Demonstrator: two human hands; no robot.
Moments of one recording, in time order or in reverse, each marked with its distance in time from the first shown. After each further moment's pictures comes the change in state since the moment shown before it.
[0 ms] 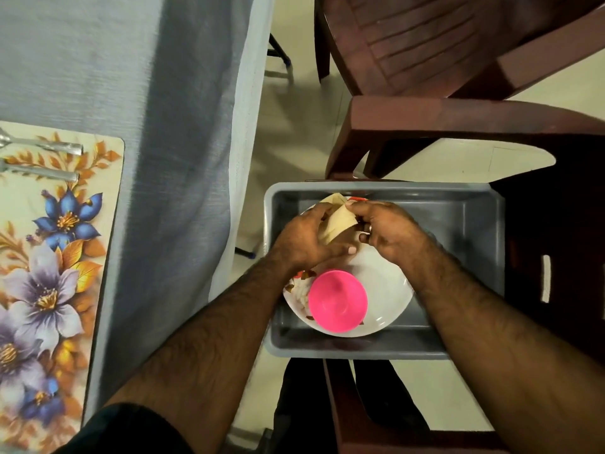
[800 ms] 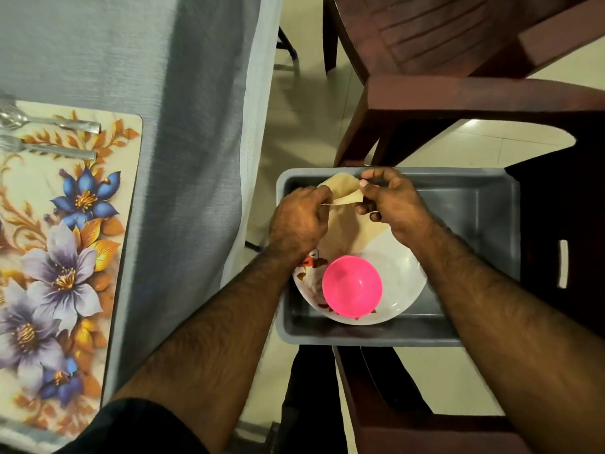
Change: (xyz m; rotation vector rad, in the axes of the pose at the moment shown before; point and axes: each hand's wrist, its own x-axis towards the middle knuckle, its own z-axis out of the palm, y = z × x) left_hand -0.009 -0.013 -0.014 0.244 0.436 0.232; right_hand -0.008 -0.003 0.013 -0.248 0.084 -0.294
